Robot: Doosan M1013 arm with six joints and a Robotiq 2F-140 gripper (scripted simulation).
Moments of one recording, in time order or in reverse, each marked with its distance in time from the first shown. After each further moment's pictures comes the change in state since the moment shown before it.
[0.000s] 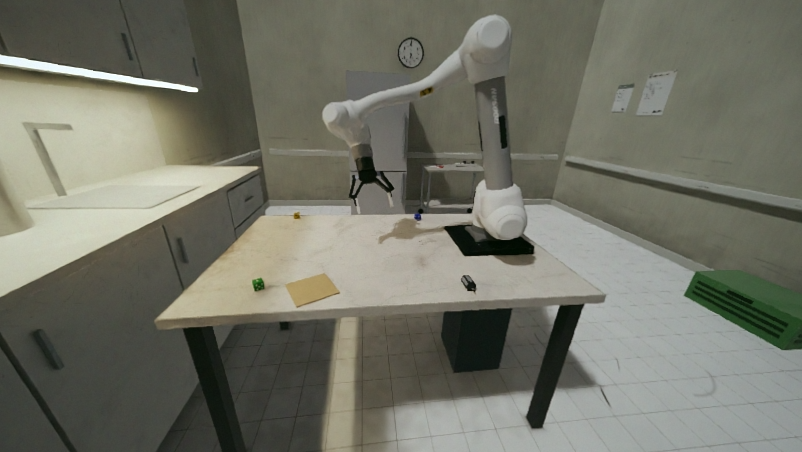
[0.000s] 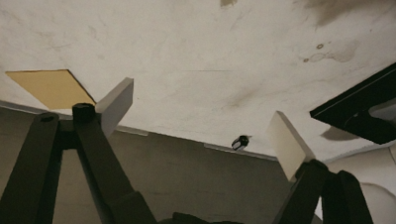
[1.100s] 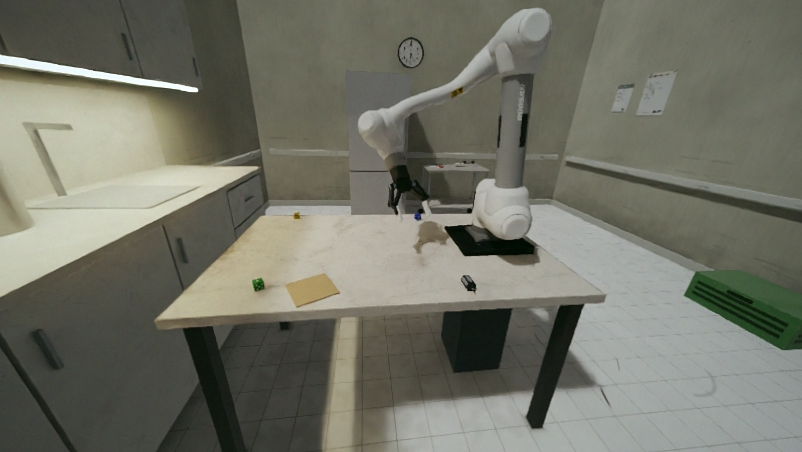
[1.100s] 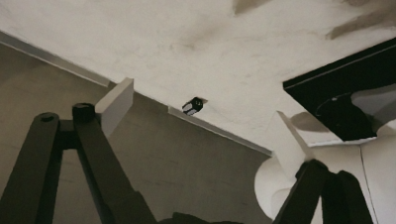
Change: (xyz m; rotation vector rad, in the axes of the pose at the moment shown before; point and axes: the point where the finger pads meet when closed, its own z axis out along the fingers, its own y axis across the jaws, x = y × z) arm -0.096 0.131 0.079 -0.042 -0.135 -0.265
